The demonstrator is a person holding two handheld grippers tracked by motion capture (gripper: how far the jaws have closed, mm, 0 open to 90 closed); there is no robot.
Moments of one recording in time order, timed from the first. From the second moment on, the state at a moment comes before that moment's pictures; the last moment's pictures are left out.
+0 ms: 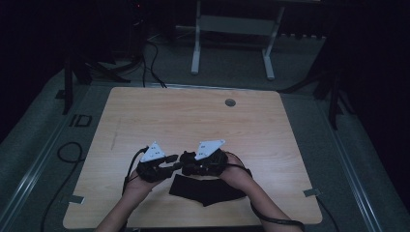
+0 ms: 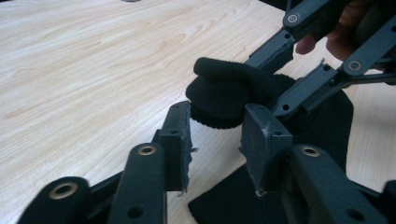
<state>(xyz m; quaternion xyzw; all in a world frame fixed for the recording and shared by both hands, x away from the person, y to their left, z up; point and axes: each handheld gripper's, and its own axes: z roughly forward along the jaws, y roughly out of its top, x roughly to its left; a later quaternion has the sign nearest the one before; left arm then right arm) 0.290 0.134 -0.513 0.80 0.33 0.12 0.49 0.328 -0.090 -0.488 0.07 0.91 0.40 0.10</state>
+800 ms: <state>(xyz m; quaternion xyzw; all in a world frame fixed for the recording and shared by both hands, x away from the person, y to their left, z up) 0.287 0.121 -0.513 0.82 0.34 0.15 0.44 0.336 -0.121 -0.483 0.11 0.88 0.45 0.09</state>
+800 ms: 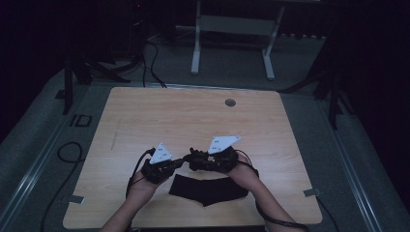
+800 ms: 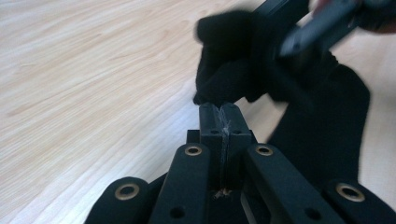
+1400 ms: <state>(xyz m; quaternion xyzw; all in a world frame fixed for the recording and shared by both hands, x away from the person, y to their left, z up) 0.296 0.138 -0.507 0.79 0.39 0.17 0.44 0.354 -0.163 -0.485 0.20 0.85 0.47 0.10</state>
